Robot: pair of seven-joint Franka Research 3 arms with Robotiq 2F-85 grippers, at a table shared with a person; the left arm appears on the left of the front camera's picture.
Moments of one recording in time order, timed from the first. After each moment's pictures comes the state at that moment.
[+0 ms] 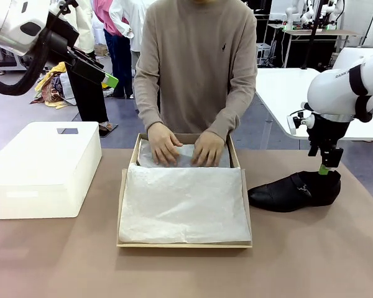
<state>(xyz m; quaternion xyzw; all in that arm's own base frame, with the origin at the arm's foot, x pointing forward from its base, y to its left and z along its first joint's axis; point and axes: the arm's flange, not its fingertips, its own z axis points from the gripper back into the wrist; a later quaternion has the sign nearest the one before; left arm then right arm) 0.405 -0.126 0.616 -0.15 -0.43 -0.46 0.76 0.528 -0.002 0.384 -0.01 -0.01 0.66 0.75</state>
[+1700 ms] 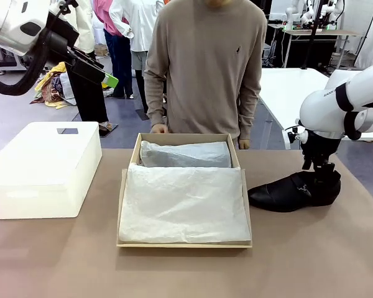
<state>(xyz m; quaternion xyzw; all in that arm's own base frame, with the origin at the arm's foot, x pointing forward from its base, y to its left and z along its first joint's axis) 0.405 -0.126 0.616 -0.15 -0.43 -0.46 0.76 0.535 -0.003 0.327 0.01 0.00 0.66 0.75</state>
